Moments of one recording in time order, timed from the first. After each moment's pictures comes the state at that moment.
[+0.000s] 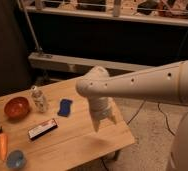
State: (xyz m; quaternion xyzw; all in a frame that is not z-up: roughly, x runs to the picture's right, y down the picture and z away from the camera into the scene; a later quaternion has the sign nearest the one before) arm 0.081 0.148 0.677 -0.24 0.32 0.55 0.73
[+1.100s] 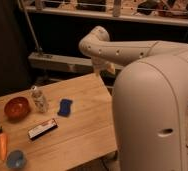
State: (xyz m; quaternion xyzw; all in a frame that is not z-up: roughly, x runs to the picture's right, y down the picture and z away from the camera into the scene) arm 0.033 -0.109 0.799 -0.05 0.19 0.66 0.72
